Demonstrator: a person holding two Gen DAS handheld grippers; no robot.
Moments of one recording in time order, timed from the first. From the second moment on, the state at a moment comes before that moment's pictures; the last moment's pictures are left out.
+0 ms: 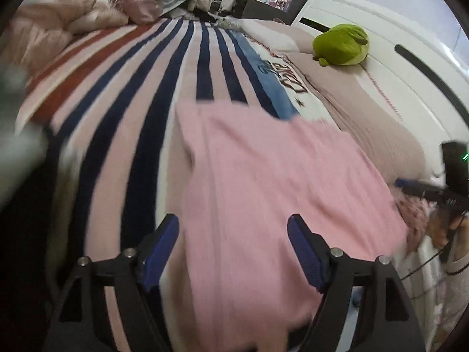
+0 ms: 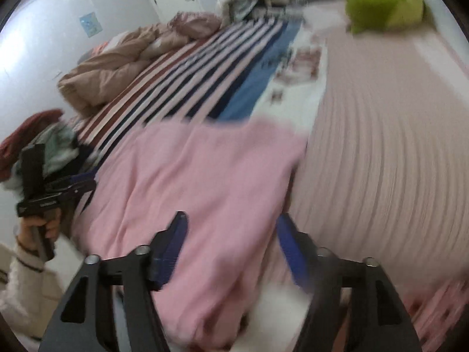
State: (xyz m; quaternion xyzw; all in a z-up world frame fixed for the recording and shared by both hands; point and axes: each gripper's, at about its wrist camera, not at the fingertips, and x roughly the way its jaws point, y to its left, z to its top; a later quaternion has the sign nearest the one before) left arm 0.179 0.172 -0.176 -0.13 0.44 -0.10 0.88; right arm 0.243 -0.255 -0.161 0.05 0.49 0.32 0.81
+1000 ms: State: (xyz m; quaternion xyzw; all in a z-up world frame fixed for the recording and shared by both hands) left arm 0.084 0.177 -0.217 -0.33 0.41 -0.17 0.83; right arm 0.145 -0.233 -0.138 0.04 0.42 0.37 0.83
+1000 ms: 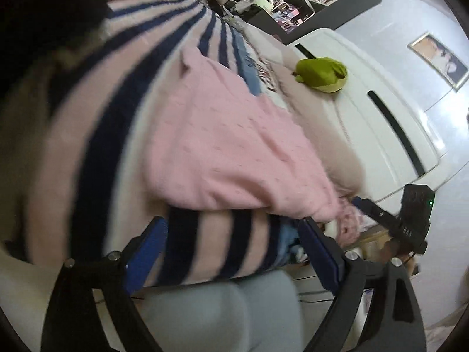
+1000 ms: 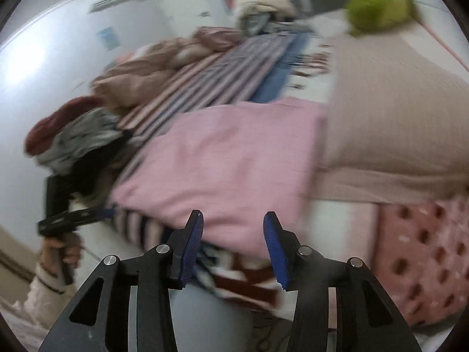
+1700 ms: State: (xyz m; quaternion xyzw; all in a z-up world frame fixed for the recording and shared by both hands) left arm 0.158 0.116 -0.163 -0.22 0.34 -0.08 0.91; right arm 0.166 -0.183 -0.170 0.03 0.46 0.36 0.81
